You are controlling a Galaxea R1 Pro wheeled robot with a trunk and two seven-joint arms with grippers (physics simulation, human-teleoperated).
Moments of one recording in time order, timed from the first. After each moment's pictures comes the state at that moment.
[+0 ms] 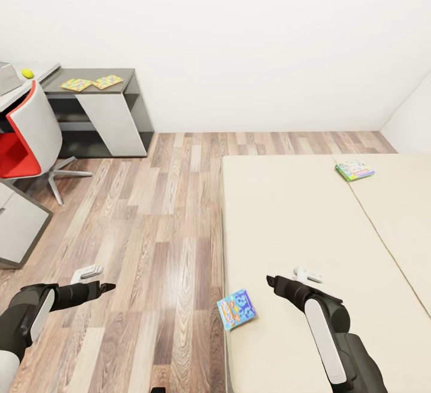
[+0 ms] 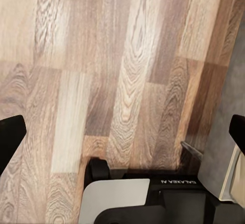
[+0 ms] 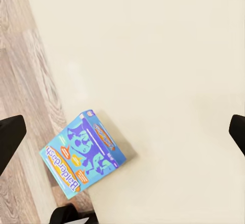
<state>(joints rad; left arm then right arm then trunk) -0.57 0.34 0.25 -0.82 0.05 0.74 -0.54 -0.29 0.07 -0.02 -1.53 -0.42 0.82 -0.31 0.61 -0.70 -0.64</state>
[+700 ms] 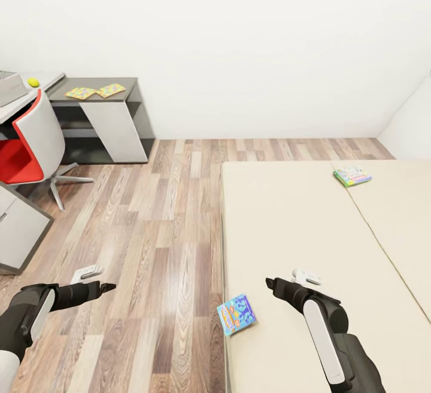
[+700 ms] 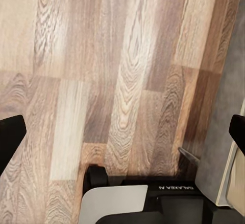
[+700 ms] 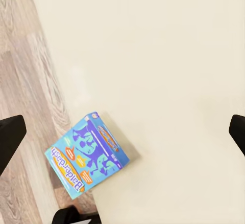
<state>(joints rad) -0.57 0.33 0.25 -0.82 0.05 0.74 -0.54 -0.29 0.07 -0.02 -1.51 -0.42 0.82 -0.31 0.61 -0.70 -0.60</state>
